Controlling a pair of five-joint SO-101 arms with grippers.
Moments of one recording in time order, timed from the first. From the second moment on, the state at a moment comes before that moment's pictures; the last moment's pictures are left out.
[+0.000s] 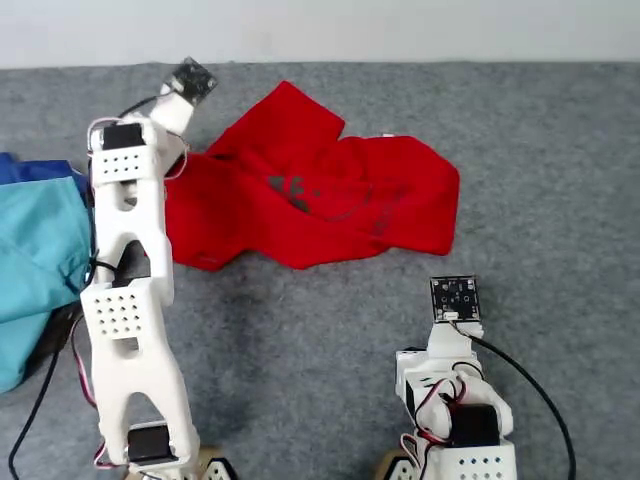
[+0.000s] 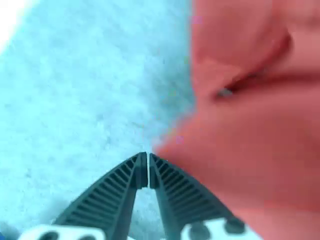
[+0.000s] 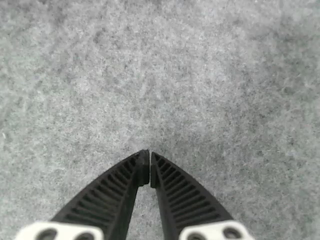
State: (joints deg) left arm -11.7 52.4 -49.8 67.9 -36.0; right arm -6.8 -103.6 95.5 75.1 -3.2
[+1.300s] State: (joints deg) left arm -20.4 47.2 -39.5 99.1 -54.4; right arm -6.8 -103.6 95.5 75.1 -3.2
